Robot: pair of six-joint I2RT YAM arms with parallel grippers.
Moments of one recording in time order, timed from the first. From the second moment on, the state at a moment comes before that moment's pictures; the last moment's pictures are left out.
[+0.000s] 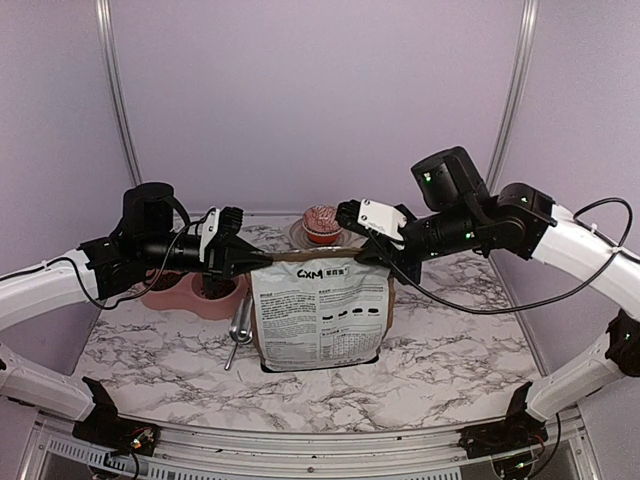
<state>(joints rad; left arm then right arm) -0.70 1.20 0.93 0.02 0.72 0.52 0.93 1.35 1.45 -0.77 -0.08 -0.52</state>
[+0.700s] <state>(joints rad) -0.70 1.20 0.93 0.02 0.72 0.52 0.90 1.29 1.37 -0.76 -0.02 -0.51</state>
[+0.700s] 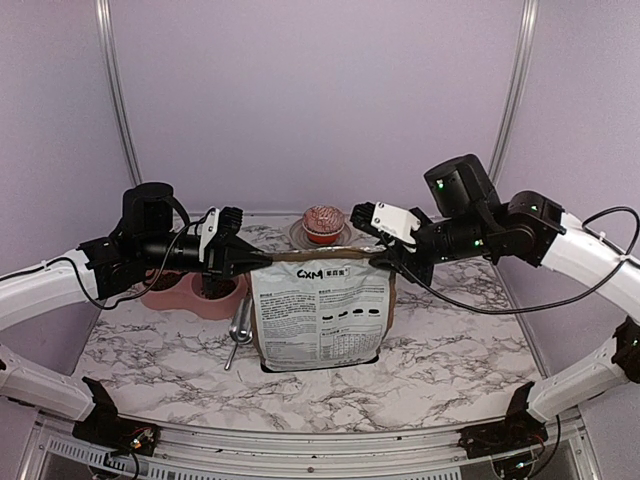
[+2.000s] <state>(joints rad) -0.70 1.20 0.93 0.00 0.72 0.54 0.86 1.17 1.27 -0.69 -0.04 -0.52</state>
